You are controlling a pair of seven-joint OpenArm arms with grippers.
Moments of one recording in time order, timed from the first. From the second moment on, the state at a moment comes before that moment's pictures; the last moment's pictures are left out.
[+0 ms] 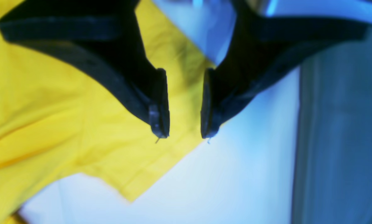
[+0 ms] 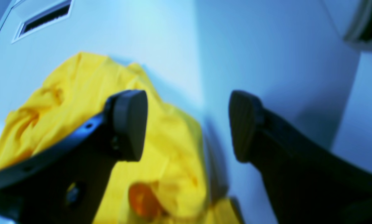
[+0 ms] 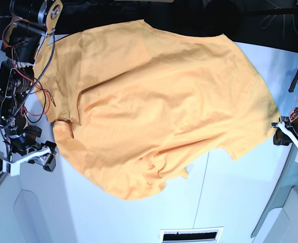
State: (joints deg) left arm -6.0 -34.3 -11.8 69.7 -30.5 -25.0 36.5; right arm 16.4 5.9 22.9 68.7 16.2 19.2 -33.5
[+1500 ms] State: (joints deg) left arm -33.9 -21.0 11.9 39.8 -13.3 -15.9 35.8; right arm -9.8 4.6 10.7 89.3 28.0 24.5 -40.7
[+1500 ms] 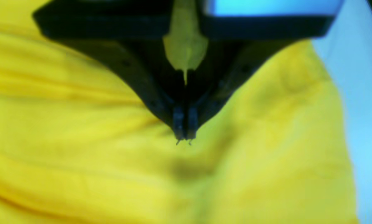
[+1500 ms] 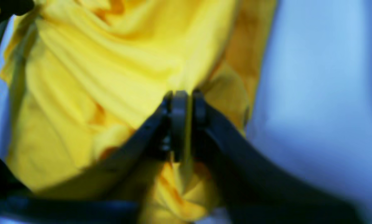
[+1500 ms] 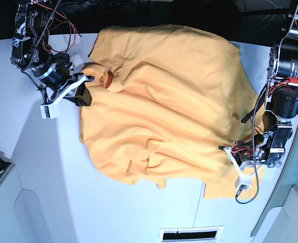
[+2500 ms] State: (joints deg) left arm -17.3 -18.7 11.9 57.9 -17.3 -18.5 36.2; right arm 14.3 3.7 9.7 52.5 16.6 22.4 -30.3
